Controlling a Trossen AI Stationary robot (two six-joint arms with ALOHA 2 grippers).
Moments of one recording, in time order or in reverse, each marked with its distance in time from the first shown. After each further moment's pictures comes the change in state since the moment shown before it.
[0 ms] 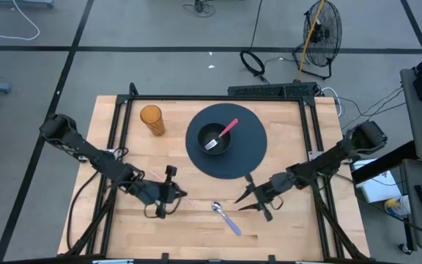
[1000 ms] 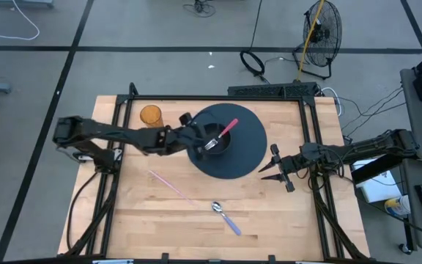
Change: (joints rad) left arm 0.553 0.162 0.375 -0.150 -0.073 0.006; right arm -0.332 -0.800 -0.373 -0.309 -0.212 -0.041
